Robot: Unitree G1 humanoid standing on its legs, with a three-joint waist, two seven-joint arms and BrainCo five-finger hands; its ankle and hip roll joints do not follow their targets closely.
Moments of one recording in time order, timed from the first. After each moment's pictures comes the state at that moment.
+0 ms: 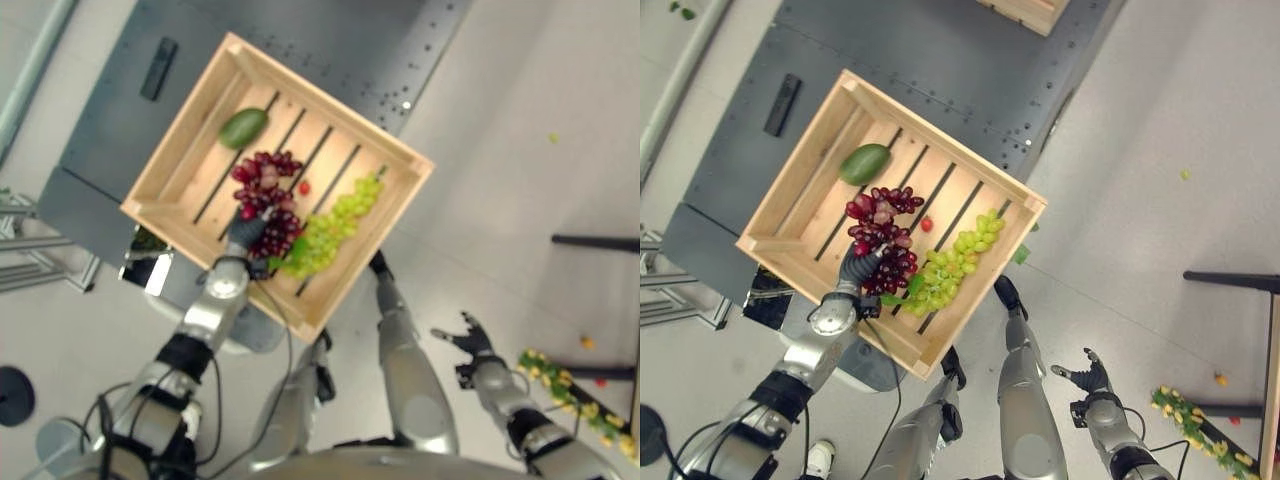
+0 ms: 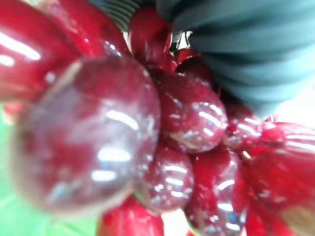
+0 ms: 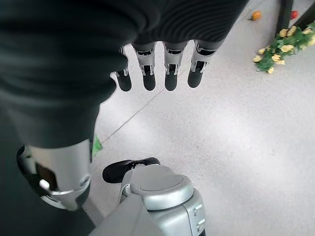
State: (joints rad) left arm -0.35 0.47 -0.34 0.33 -0.50 -0.13 0.28; right arm -0.18 -0.37 0.27 1.00 0.17 -0.10 -0.27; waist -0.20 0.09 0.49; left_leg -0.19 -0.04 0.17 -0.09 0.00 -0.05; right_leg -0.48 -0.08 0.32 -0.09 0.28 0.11
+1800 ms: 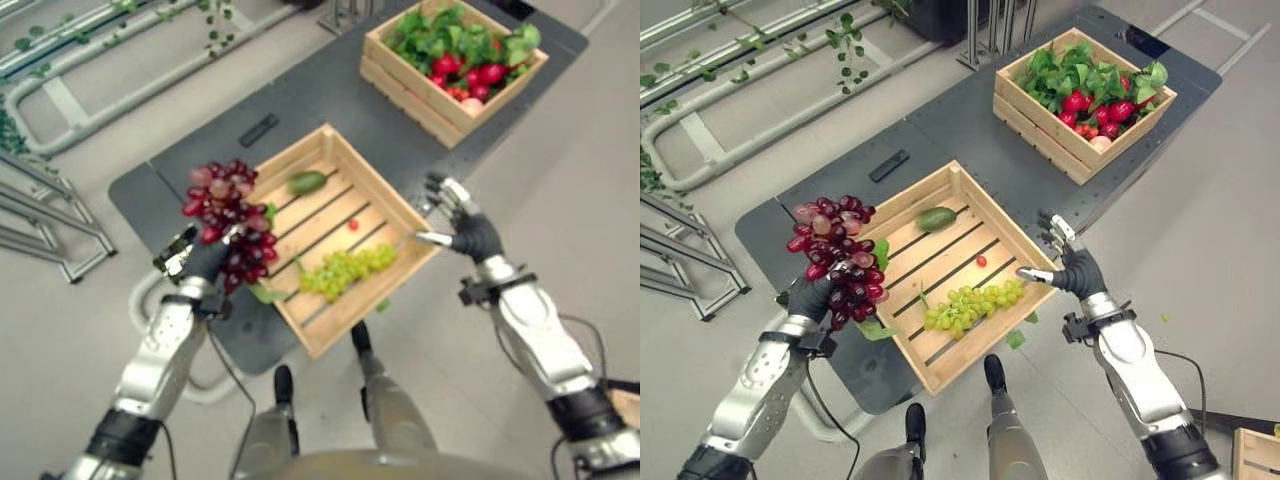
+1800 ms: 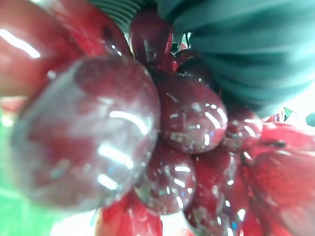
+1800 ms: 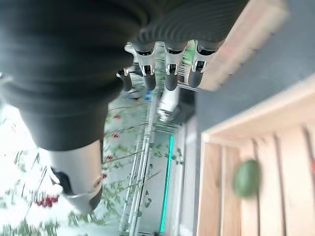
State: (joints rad) left arm -0.01 0.55 -0.15 -0.10 -0.60 -0.12 0.03; right arm -0.19 -0.57 0.18 -0.13 0.16 -0.14 -0.06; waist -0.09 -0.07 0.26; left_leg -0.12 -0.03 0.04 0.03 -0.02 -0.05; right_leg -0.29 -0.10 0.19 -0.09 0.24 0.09
